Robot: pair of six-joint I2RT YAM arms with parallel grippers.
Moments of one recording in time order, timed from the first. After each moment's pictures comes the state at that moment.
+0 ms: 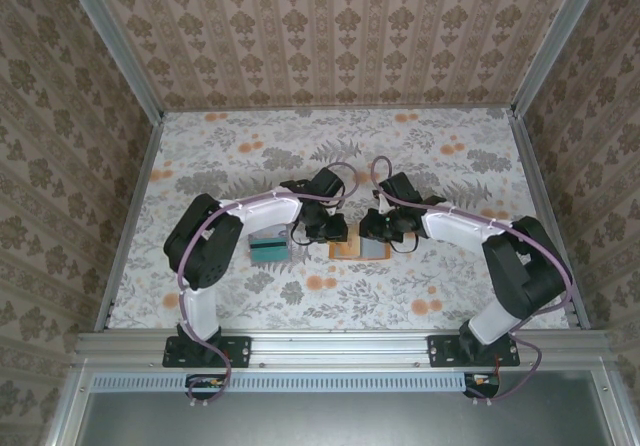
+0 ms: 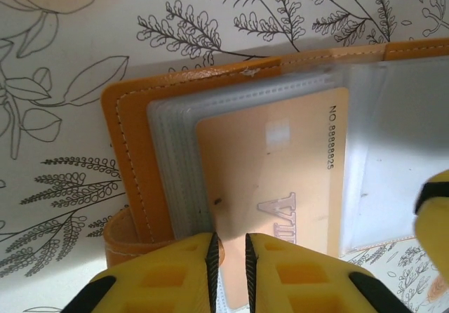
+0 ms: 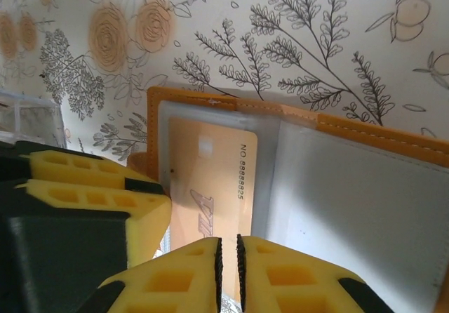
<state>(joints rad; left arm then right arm) -0.79 1.91 1.25 -0.57 0.33 -0.63 0.47 1.60 0.87 -0.32 -0.35 0.66</state>
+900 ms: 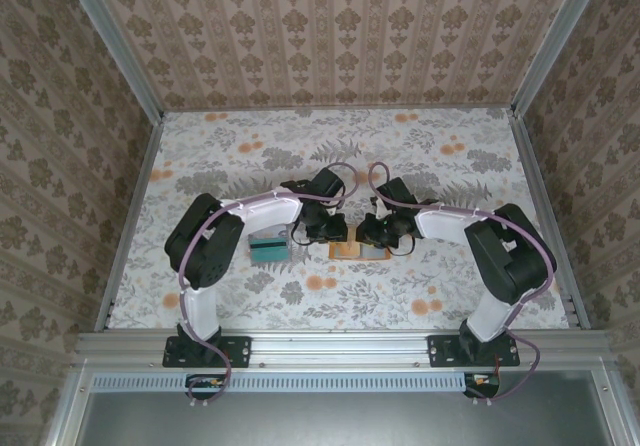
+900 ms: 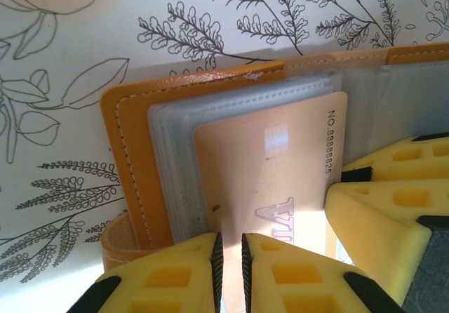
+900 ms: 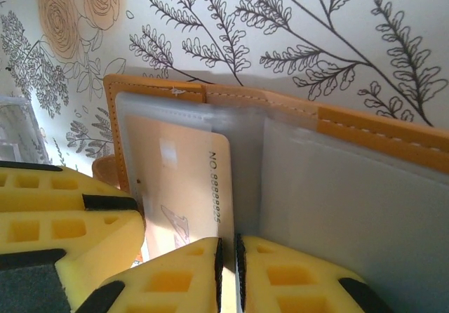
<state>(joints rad) -0.79 1.92 1.25 -0.56 0.33 -0.64 0.46 1.71 0.85 -0.23 -0.44 0.71</state>
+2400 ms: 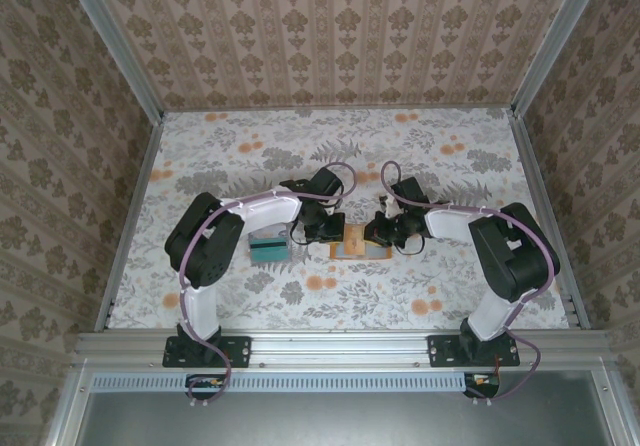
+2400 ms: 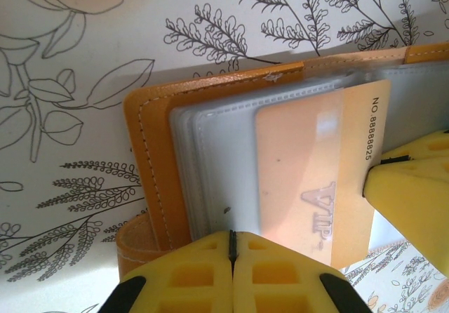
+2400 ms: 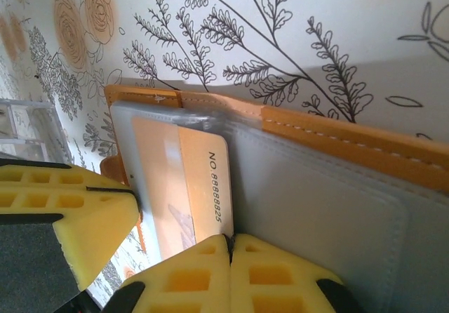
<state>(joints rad) -0.78 1.92 1.25 -0.57 0.33 -0.65 0.36 1.70 0.79 -0.17 -0.56 0.69</state>
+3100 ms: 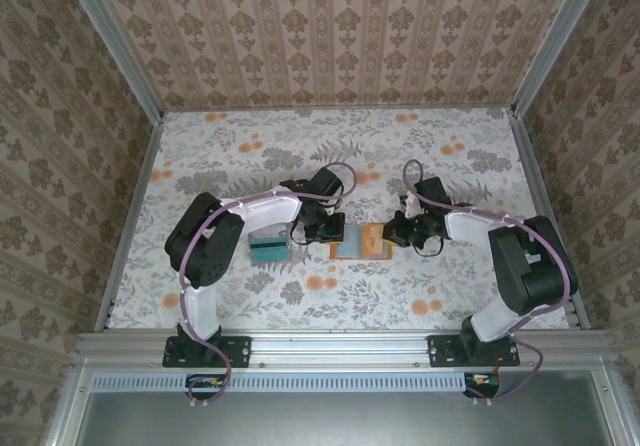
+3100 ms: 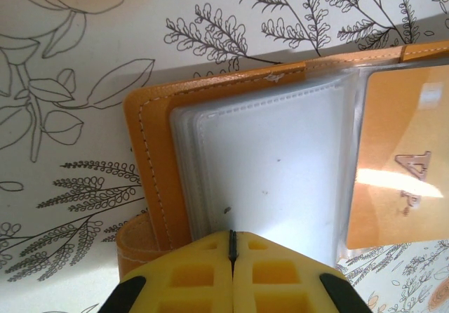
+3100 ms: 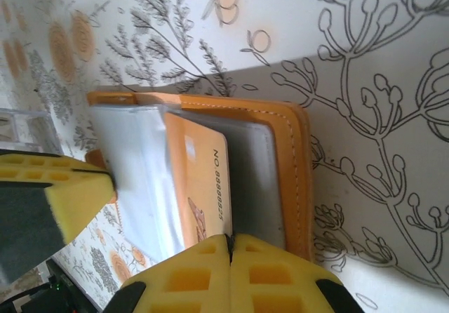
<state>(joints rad) -0.78 1.92 1.25 -0.57 0.33 -0.65 0.23 1.58 0.73 -0.26 -0.58 0.59</state>
